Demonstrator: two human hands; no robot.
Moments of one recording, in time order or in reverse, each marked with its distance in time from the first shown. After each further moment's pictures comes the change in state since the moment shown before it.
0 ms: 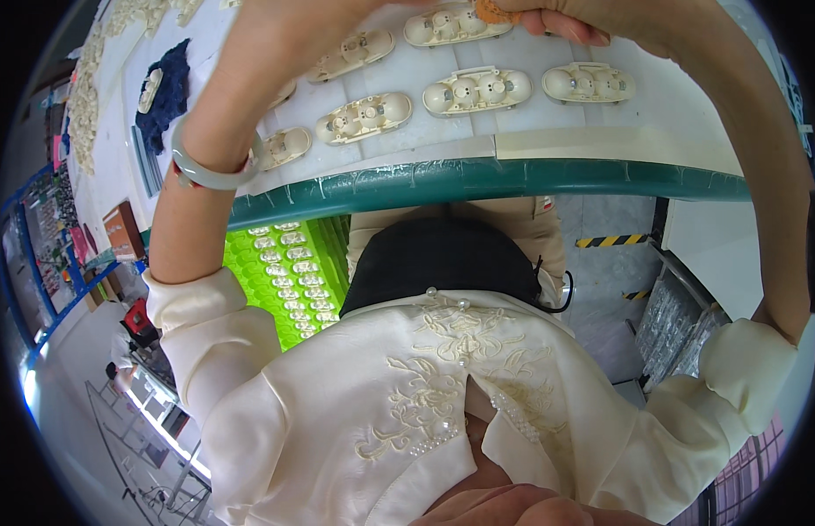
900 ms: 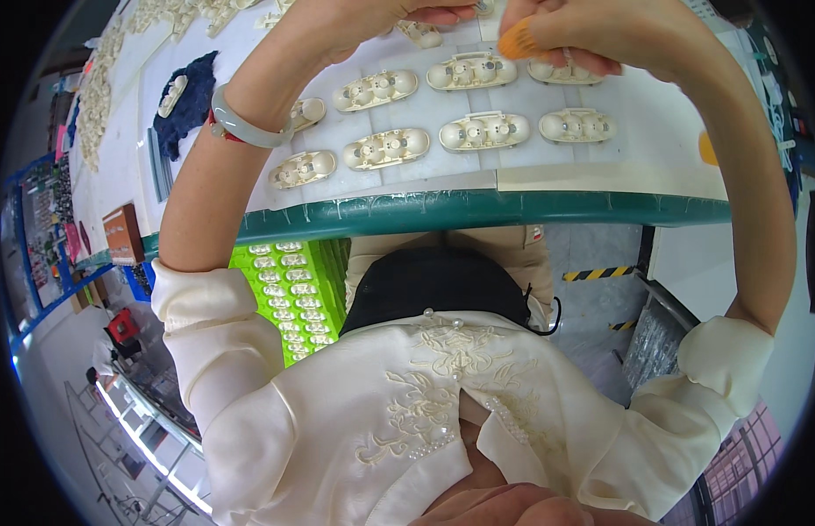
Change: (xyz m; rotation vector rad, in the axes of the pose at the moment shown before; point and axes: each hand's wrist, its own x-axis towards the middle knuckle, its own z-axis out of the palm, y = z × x) left_hand 0.032 -0.009 -0.021 -0.041 -0.128 -0.178; right_hand 0.001 -0.010 -0.021 -0.052 -0.137 0.038
